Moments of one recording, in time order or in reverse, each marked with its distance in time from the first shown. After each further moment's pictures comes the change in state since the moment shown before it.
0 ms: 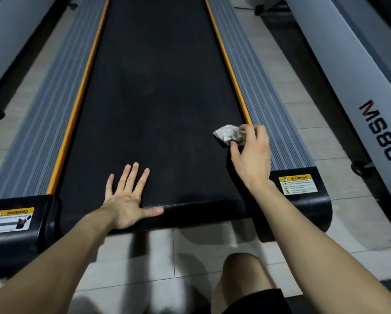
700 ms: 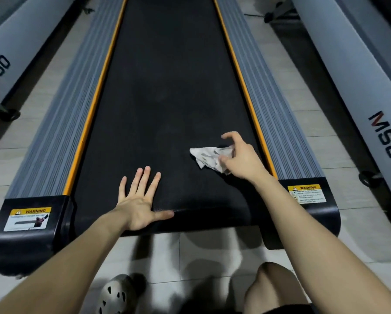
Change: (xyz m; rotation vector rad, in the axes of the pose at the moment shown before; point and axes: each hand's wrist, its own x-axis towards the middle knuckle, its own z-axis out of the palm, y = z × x) left_hand 0.003 0.000 0.000 -0.009 -0.001 0.001; right_hand 0.025 -0.024 0.012 0.179 -0.518 -0.039
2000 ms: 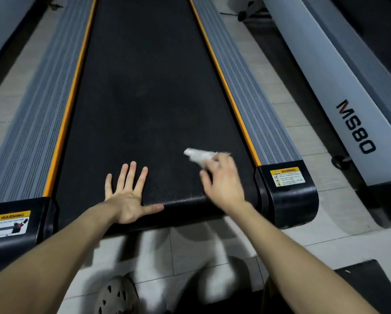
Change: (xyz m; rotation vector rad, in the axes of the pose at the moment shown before) left_hand 0.000 0.007 -0.007 0.039 -0.073 -0.036; right_hand -0.088 -0.011 0.055 -0.313 0.241 -0.091
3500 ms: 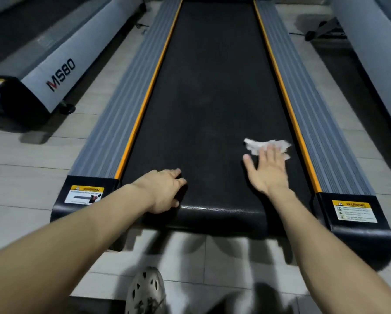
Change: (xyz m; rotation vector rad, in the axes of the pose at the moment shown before) left_hand -0.069 -0.022 -0.061 0.269 0.132 0.163; right_hand 0.081 0.004 0.019 -0.122 -0.286 0.144
